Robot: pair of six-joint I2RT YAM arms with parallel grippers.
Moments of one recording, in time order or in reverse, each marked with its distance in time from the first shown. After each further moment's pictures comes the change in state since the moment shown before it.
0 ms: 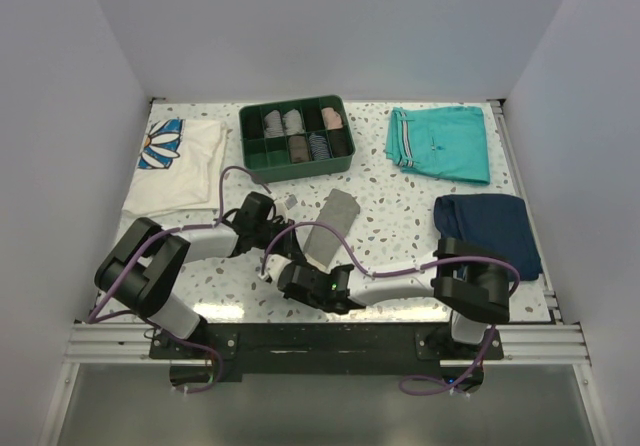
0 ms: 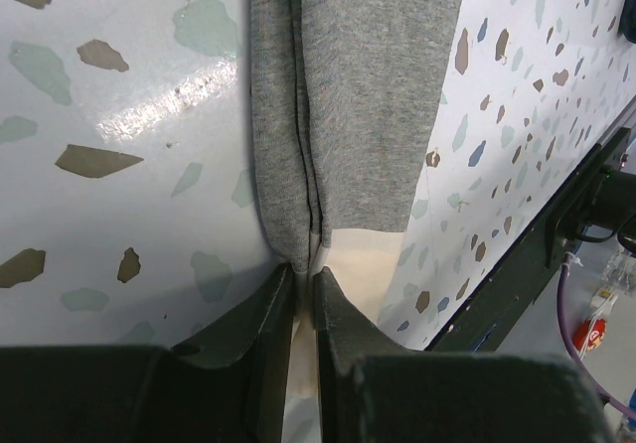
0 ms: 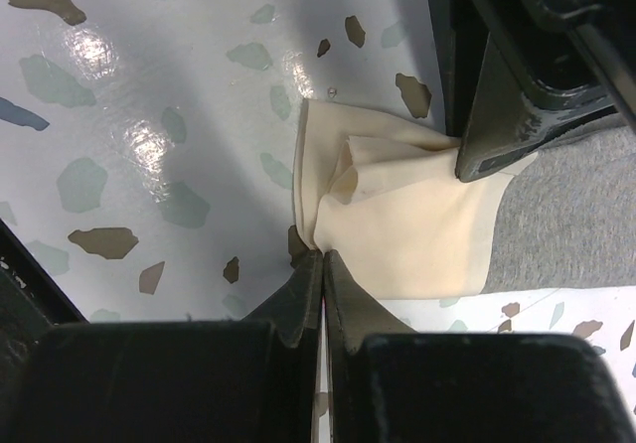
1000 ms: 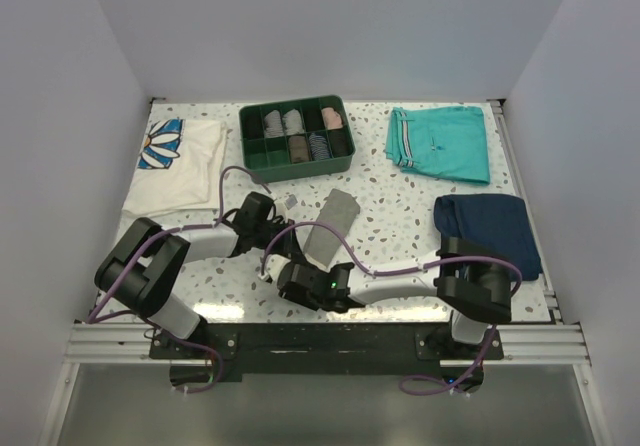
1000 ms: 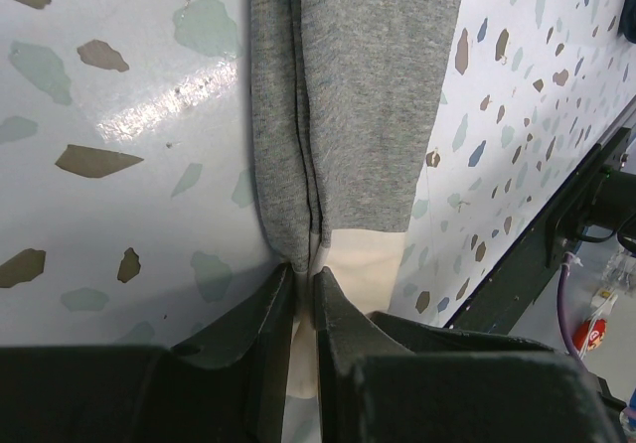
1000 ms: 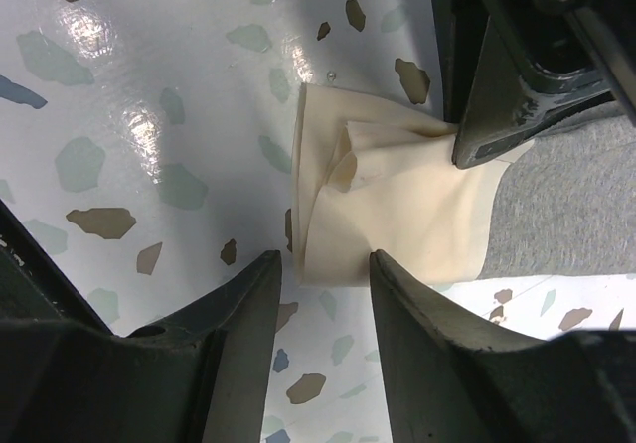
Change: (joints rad) left arm 0.000 0.000 0.000 0.000 0.000 0.000; right arm -0.002 -0.011 0.023 -0.060 -0.005 -0.013
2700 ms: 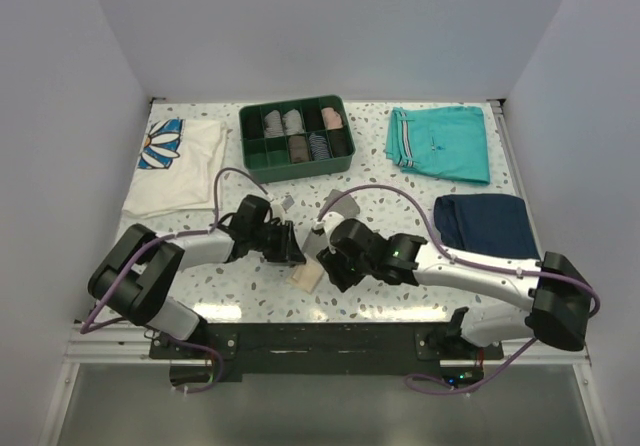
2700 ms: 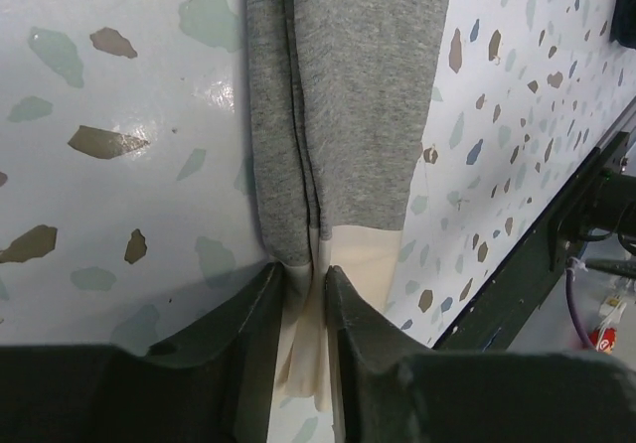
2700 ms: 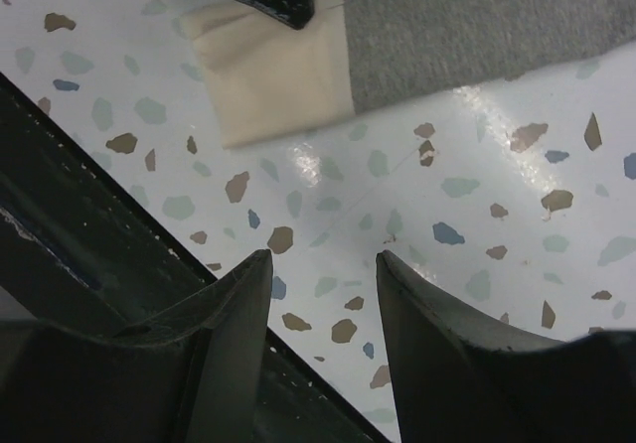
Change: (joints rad) left arm 0.000 -0.059 -0.056 0.051 -0.020 -0.007; right arm -0.258 -0.445 -0.116 -0.230 -0.251 0.285
